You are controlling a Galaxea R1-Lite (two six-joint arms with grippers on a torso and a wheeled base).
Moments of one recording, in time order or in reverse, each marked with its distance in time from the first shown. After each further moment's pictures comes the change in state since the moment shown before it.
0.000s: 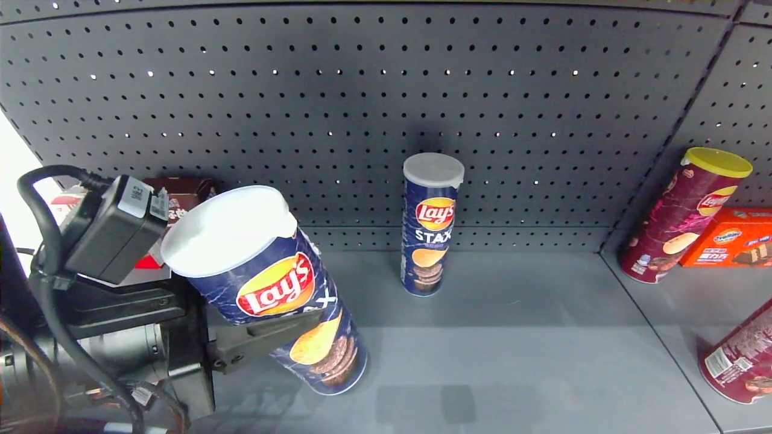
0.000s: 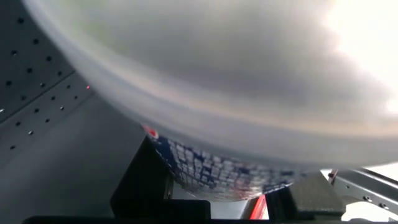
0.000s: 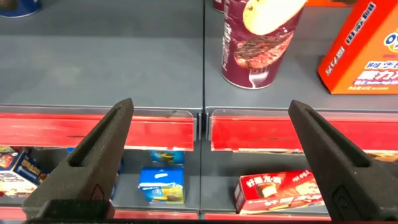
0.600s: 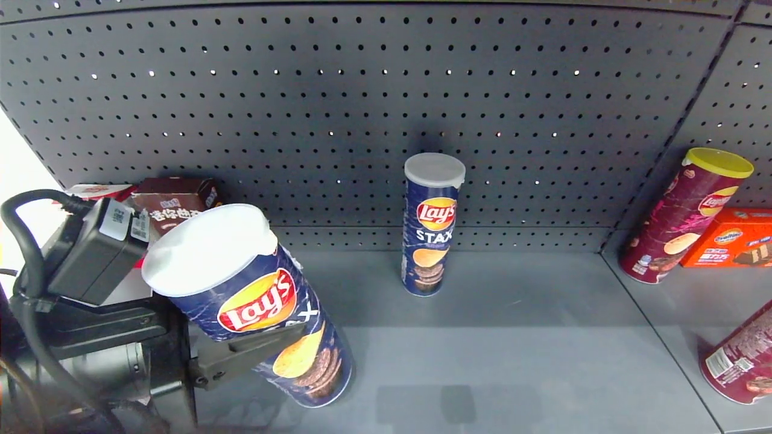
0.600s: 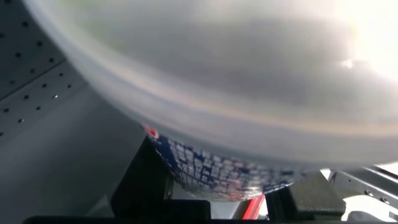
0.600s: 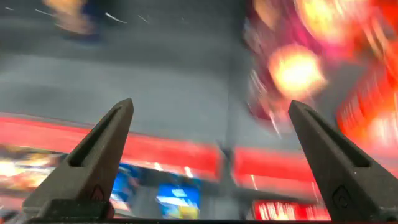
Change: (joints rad) left arm 0.033 -0.036 0.062 -0.001 0.000 -0.006; right arm 0.004 0.054 -0.191 0.052 0.191 -0.034
